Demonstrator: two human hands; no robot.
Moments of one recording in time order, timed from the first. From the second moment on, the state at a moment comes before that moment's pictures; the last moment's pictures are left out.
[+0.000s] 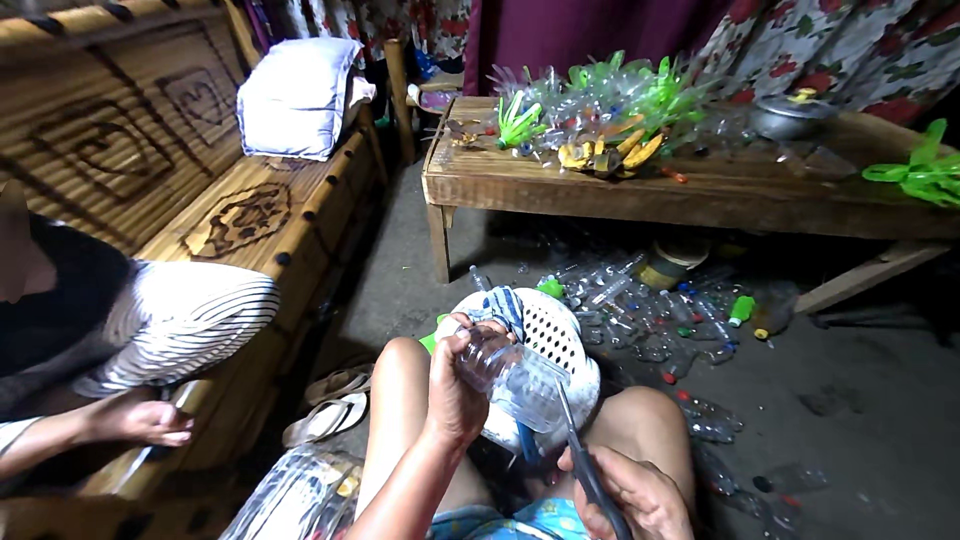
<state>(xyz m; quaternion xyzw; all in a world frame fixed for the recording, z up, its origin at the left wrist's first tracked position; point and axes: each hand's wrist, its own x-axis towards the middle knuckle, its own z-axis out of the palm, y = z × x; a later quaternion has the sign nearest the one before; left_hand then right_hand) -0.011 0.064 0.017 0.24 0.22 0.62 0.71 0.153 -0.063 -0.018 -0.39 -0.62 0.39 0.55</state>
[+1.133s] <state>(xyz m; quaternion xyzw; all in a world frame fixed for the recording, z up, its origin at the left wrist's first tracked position) -0.022 0.084 0.014 0.40 0.17 0.51 0.74 0.165 -0.065 -0.020 -0.33 -0.63 0.49 0.51</state>
